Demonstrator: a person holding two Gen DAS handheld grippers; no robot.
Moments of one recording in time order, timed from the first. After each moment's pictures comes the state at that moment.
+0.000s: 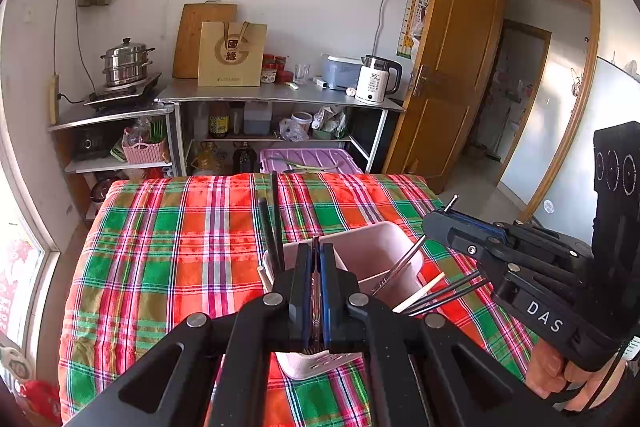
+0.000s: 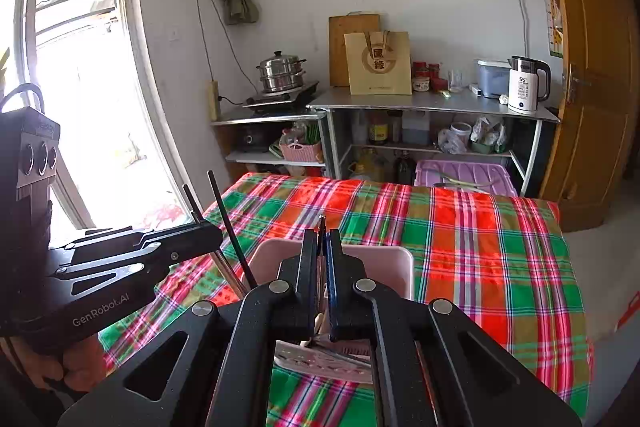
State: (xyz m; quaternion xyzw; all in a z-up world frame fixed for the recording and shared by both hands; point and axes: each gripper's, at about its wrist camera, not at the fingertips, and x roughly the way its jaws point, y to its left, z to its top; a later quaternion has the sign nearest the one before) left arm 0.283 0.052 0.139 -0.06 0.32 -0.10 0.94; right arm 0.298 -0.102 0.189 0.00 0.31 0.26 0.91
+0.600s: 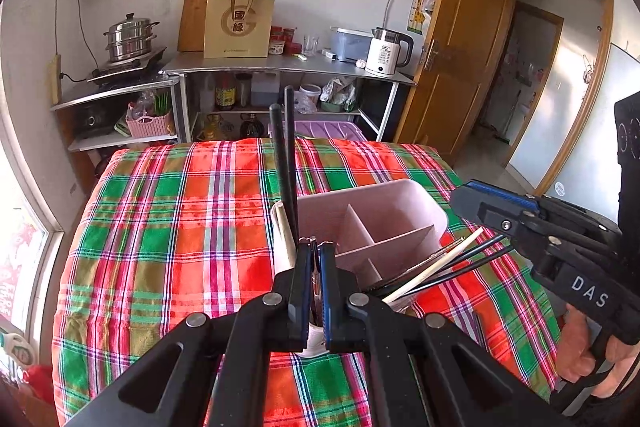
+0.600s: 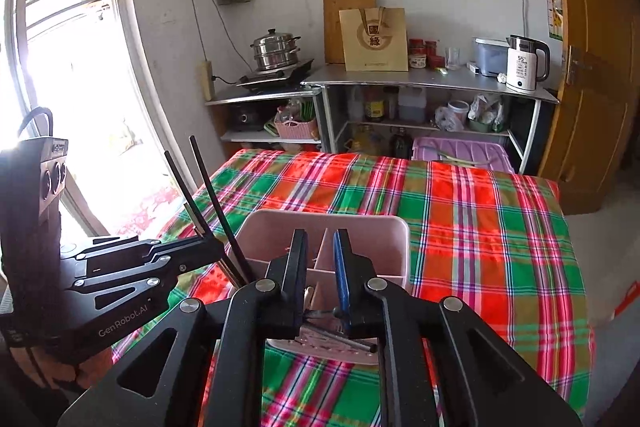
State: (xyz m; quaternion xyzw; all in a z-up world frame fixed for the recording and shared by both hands) left arm 0.288 0.056 0.105 -0.06 0.36 -0.08 0.93; right arm 0.297 -0.110 0.180 0.00 0.34 0.26 0.91
